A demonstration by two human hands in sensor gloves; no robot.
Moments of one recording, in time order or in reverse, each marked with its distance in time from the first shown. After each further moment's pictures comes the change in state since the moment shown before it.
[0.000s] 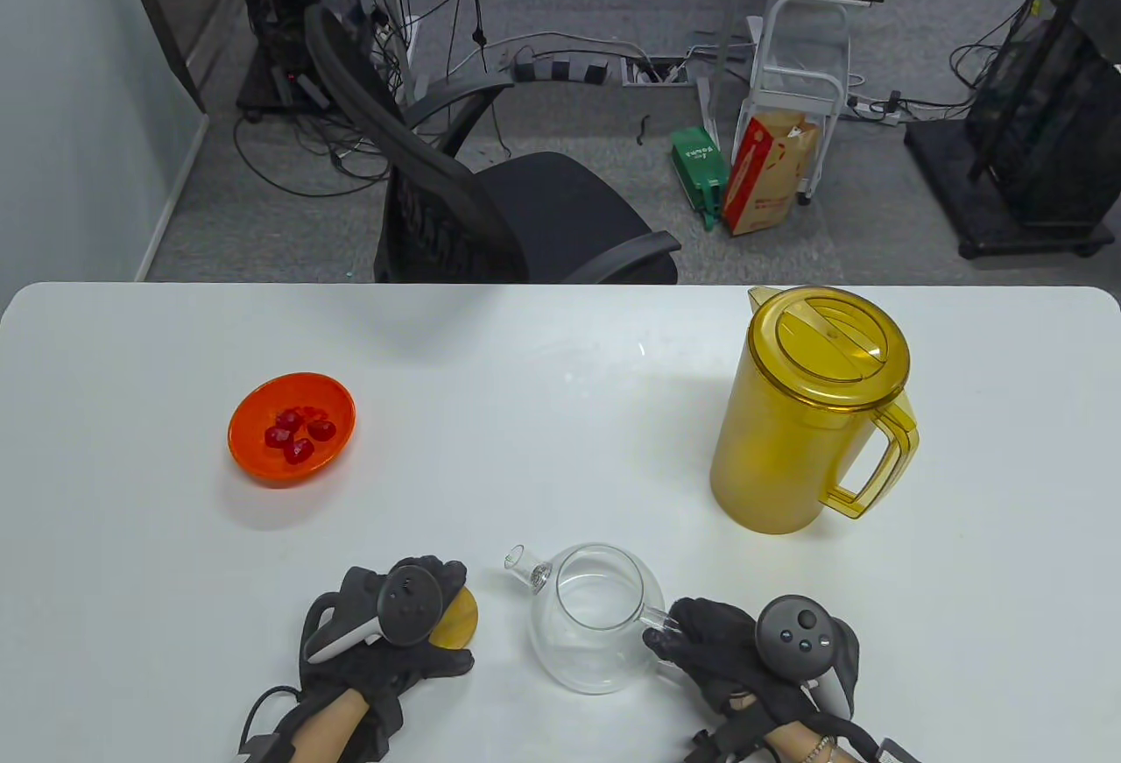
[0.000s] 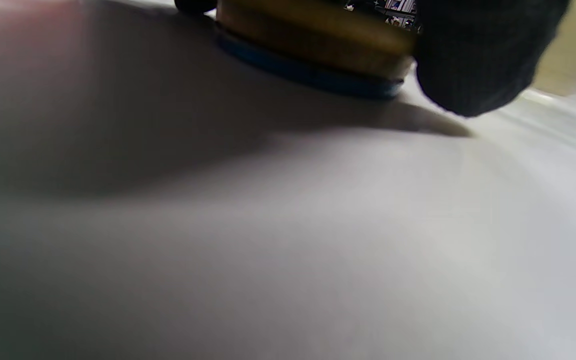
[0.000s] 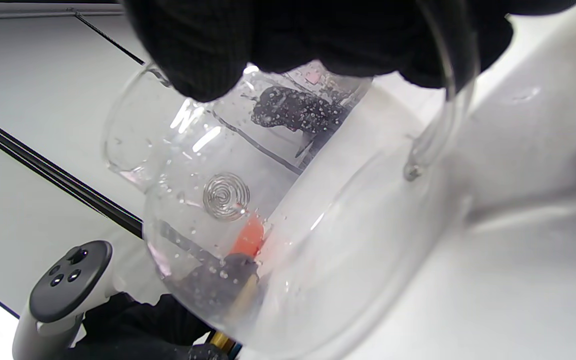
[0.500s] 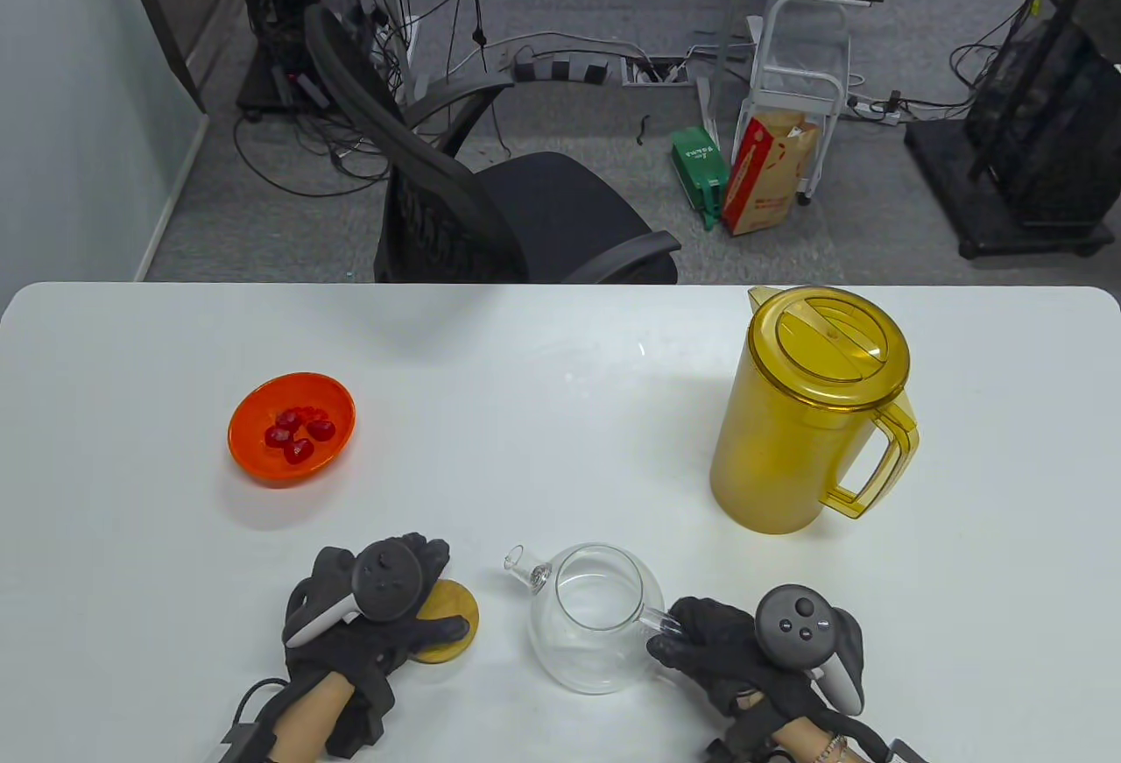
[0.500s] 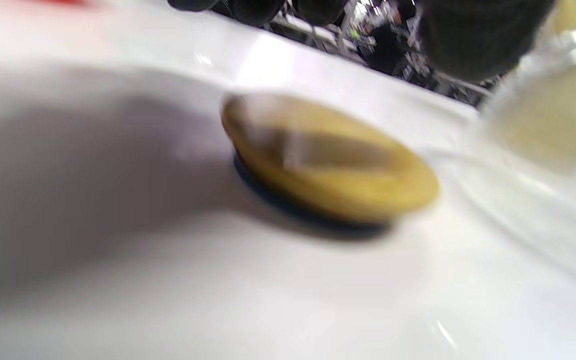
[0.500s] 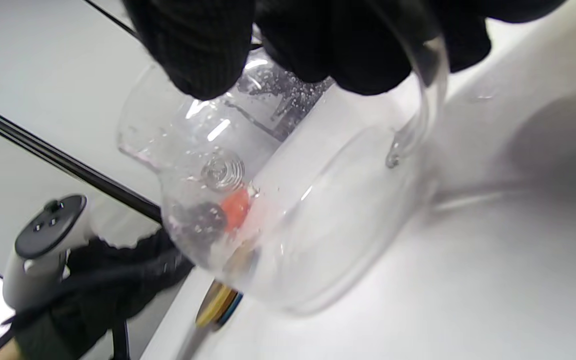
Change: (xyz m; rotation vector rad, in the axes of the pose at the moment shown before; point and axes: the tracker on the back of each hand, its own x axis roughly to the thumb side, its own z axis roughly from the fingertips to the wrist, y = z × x) left_hand -0.013 0.045 0.012 0.113 0.089 0.095; right_hand 0.010 -0.013 0.002 0.166 0.071 0.044
